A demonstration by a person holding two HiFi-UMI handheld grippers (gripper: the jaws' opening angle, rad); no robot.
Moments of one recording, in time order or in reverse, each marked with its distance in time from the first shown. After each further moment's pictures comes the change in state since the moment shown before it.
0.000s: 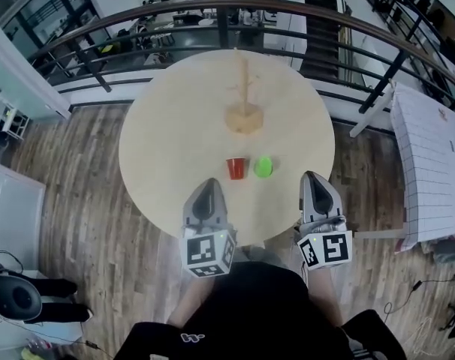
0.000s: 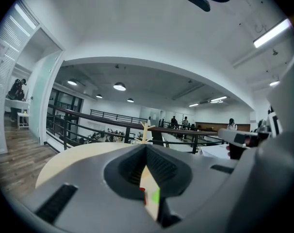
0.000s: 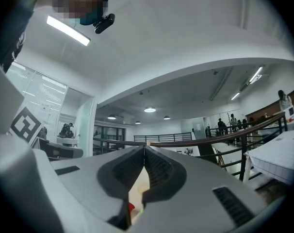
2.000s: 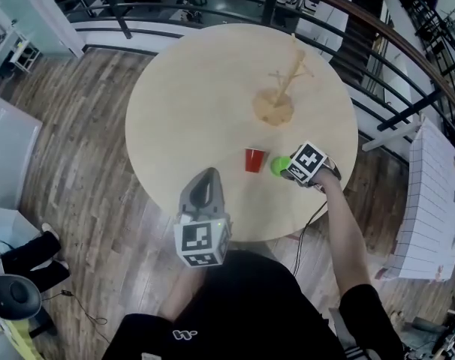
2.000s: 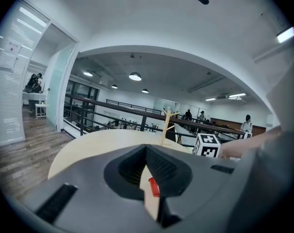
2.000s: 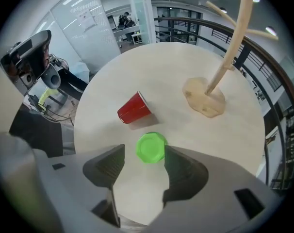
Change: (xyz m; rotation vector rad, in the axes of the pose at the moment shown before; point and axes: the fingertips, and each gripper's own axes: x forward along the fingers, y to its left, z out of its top) left arm 0.036 0.073 -0.043 -0.077 0.129 0.157; right arm 0.130 -0.002 -0.308 -0.473 1.400 0.782
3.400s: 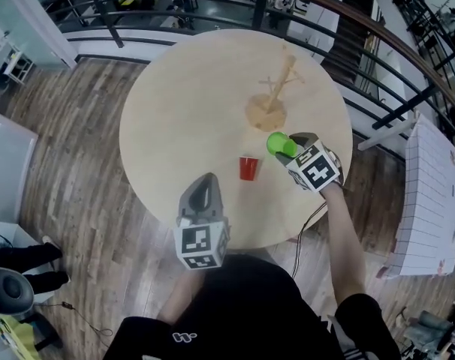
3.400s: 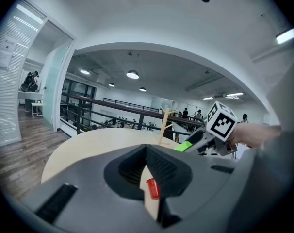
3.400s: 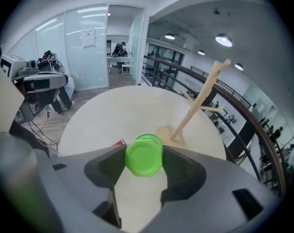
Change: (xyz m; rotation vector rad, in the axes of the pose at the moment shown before) left arm 0.023 0.000 -0.006 0.005 0.023 -0.026; right arm -0.111 -0.017 0.077 -0.019 -0.364 -0.302
